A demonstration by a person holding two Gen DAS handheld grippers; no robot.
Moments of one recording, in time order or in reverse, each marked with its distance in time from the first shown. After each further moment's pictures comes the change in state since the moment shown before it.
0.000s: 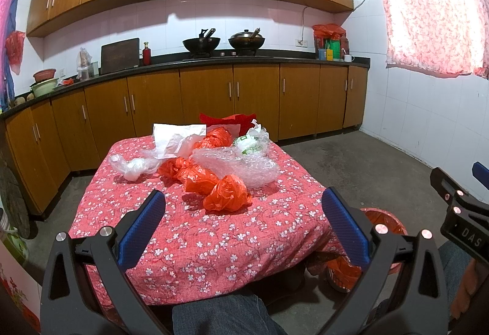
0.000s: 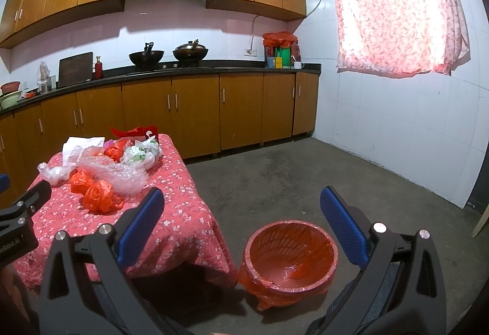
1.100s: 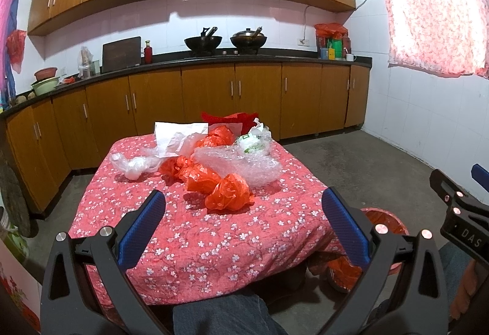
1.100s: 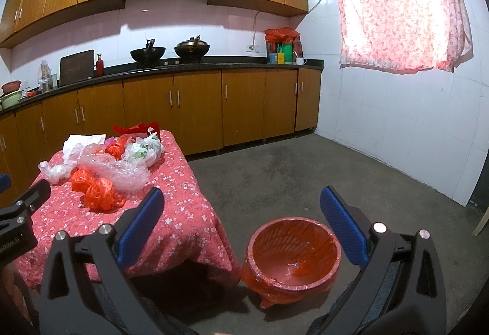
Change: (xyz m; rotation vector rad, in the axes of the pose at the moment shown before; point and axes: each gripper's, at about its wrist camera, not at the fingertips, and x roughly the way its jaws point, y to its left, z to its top) left arm 0.004 -0.002 -0.004 -0.001 0.002 0.010; right arm 0.009 0.005 -0.009 0.007 0.020 0.019
